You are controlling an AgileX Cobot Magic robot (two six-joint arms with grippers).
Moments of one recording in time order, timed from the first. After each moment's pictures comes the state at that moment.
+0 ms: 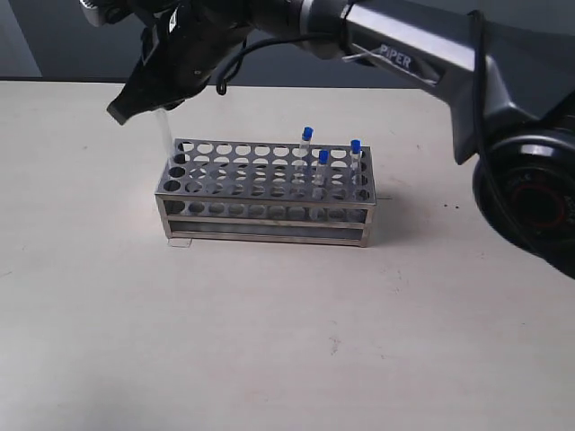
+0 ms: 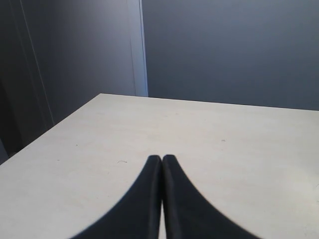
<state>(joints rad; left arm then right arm) 0.11 0.00 0.00 0.08 0.18 -0.07 0.89 2.29 -2.16 0.18 0.77 -0.38</state>
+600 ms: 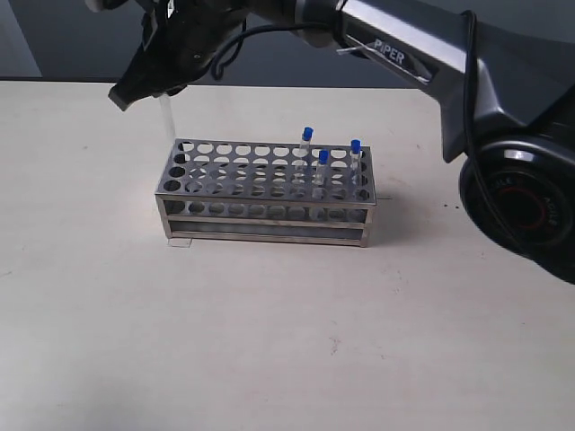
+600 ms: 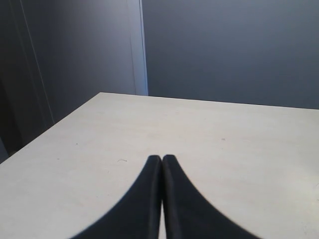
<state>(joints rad) 0.11 0.00 0.00 0.08 0.18 -0.07 0.89 2.32 -2.27 0.11 0.87 -0.33</state>
